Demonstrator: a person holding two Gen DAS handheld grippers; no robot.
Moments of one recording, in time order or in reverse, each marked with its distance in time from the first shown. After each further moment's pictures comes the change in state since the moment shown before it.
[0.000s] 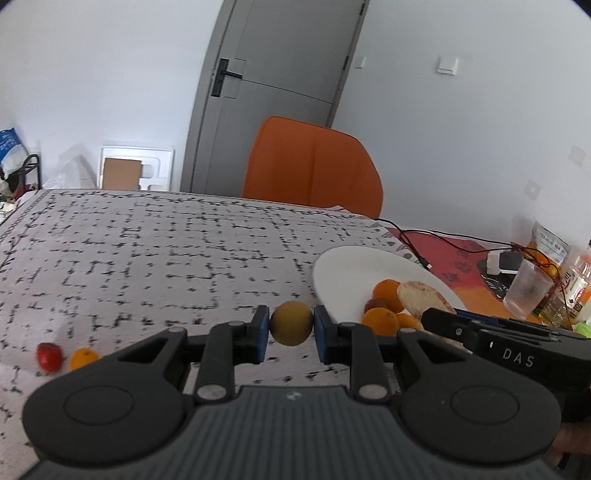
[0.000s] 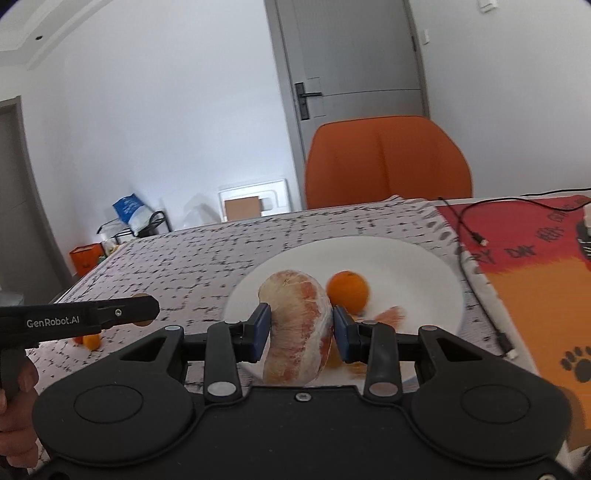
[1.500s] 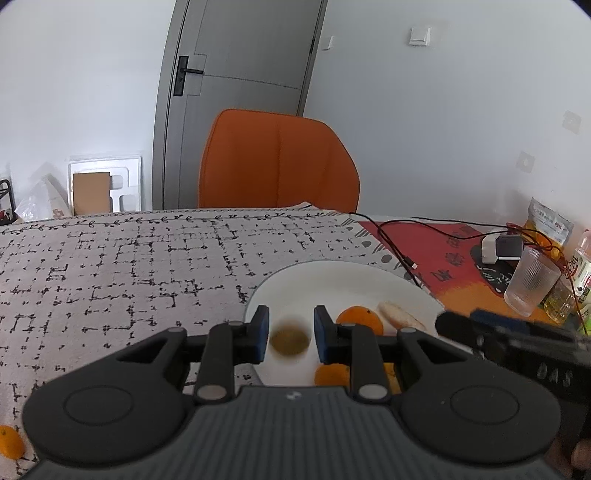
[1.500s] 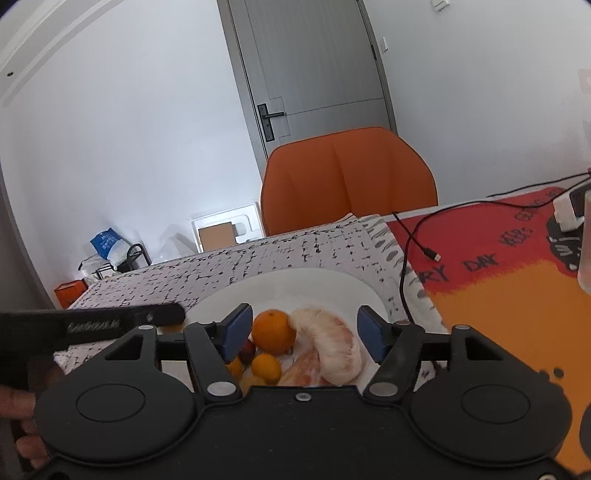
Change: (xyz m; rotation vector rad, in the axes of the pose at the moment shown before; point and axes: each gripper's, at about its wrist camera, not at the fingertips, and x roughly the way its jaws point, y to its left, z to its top) left arm 0.071 -0.051 0.027 0.097 0.028 -0.028; right arm 0.006 -0.055 0.012 0.090 -0.057 -0.035
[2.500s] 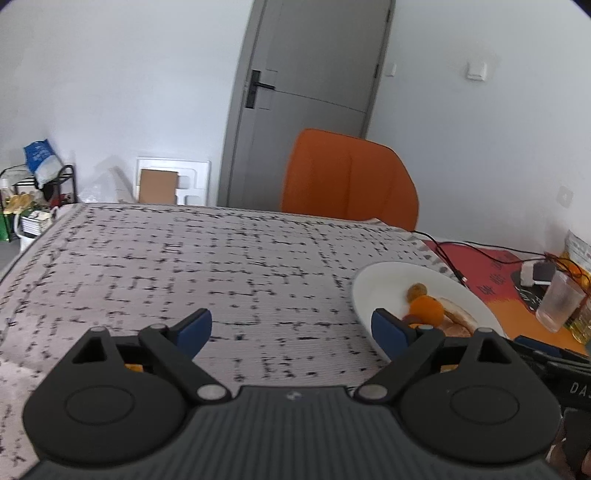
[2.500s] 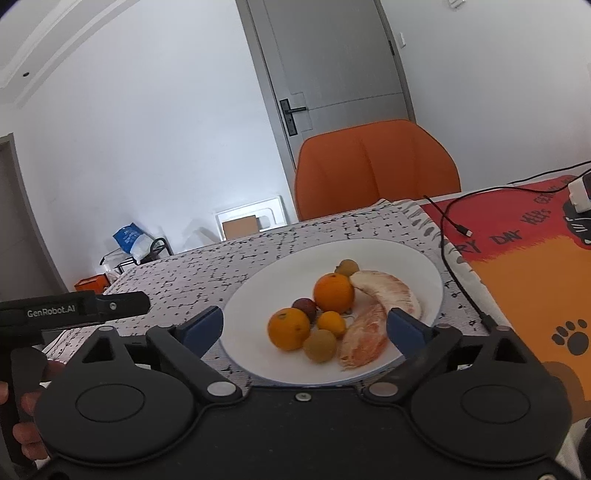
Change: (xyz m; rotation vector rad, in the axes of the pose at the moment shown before) left arm -0.085 0.054 -0.027 -0.110 -0.059 0.176; right arm -0.024 0.041 -0.025 -0.003 0.008 0.063
